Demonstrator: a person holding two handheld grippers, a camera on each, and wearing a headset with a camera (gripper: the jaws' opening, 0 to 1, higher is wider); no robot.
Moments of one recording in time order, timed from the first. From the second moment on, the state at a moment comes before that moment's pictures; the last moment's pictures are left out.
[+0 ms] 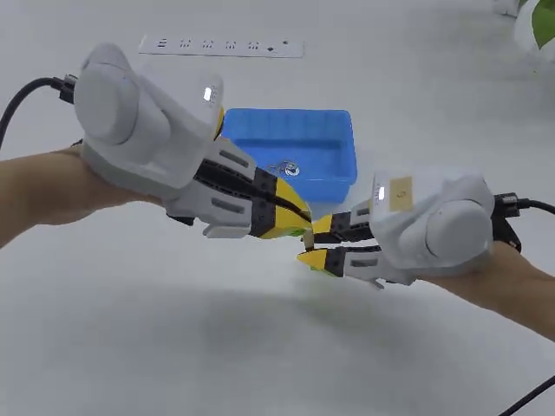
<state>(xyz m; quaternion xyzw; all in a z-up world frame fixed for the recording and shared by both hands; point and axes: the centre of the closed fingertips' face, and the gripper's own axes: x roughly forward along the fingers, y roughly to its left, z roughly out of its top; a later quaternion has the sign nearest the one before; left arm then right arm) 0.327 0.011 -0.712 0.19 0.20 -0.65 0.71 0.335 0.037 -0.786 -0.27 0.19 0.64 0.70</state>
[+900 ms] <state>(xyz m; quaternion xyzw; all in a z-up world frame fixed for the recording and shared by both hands) 0.326 0.009 -0.715 0.20 0.20 -0.65 0.70 0.336 0.038 -0.789 -0.27 0.19 0.64 0.70</state>
